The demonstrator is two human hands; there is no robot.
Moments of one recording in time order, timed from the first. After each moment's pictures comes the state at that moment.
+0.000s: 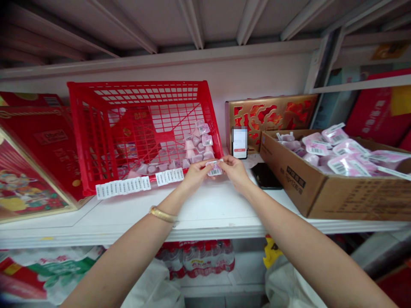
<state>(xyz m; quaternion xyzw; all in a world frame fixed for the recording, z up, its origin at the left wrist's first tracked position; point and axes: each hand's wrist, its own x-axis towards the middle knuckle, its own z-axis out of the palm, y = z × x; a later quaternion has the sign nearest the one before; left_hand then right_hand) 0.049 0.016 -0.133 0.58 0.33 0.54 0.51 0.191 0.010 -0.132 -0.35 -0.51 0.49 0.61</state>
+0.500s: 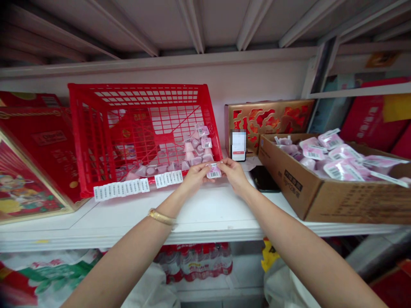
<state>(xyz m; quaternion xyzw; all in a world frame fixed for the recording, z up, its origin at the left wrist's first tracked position) 0.050 0.010 -0.125 0.55 0.34 0.52 0.56 0.191 0.009 -0.129 -0.35 -0.49 0.51 0.62</state>
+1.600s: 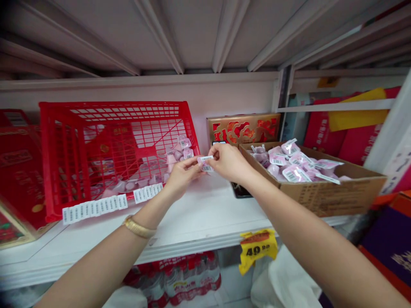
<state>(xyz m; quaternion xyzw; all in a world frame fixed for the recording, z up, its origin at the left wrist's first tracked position) 0.087 -0.011 -0.069 0.59 0.27 0.57 0.50 0.250 -0.040 -0.020 -0.48 -0.75 0.09 0.45</state>
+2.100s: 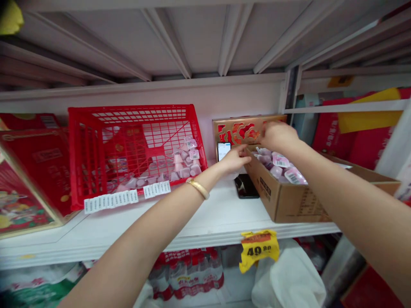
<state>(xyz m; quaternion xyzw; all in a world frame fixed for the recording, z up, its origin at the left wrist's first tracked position) 0.216 0.028 -0.043 0.76 0.32 0.39 0.40 0.400 0.024 0.015 -0.58 -0.69 -0.16 0.40</state>
